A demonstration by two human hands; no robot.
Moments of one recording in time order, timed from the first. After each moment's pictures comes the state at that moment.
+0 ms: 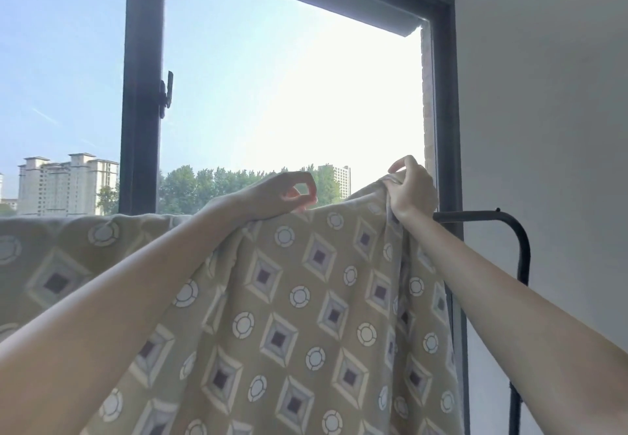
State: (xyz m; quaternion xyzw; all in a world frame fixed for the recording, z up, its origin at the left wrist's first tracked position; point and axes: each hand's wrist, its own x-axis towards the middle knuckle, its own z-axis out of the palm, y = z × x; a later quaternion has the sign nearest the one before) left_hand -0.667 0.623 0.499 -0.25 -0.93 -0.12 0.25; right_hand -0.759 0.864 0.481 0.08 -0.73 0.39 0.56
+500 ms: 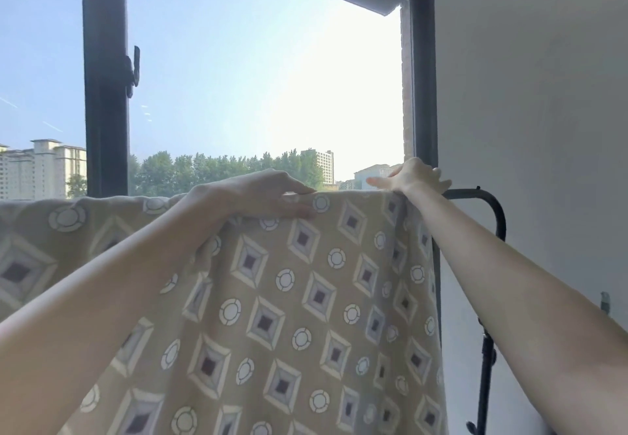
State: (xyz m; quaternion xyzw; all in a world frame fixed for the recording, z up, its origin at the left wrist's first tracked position) left_hand -0.631 0.658 0.487 -0.25 -0.95 -0.03 0.20; right_hand -0.744 0.903 0.484 -0.09 -0.88 0.31 0.34
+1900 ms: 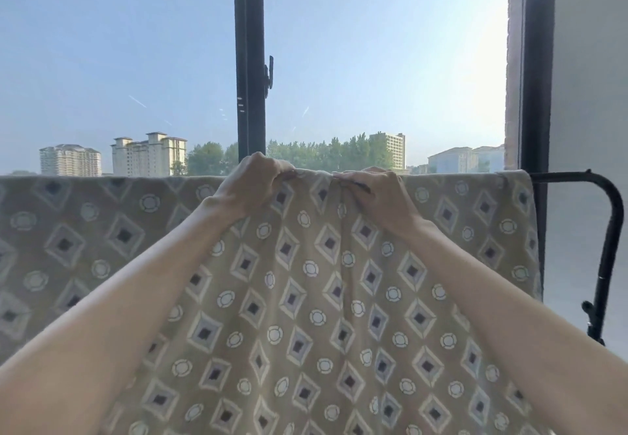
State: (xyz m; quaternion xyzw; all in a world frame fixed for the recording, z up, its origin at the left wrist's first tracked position) left_hand -0.518 0.481 0.449 -0.17 -0.87 -0.02 0.46; right_hand -0.621 0.701 0.415 0.48 -0.68 0.32 0.45
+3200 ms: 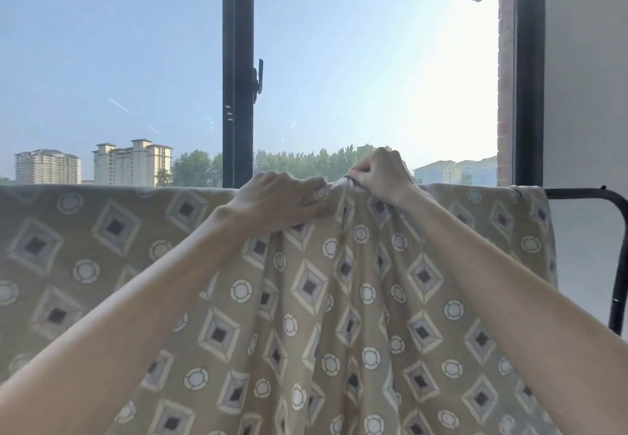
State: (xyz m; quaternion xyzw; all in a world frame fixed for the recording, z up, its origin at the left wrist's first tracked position) left_hand -0.548 0.508 0.458 -0.15 -0.91 0.12 0.37; right_hand -0.658 0.687 0.479 0.31 -0.82 0.29 0.38
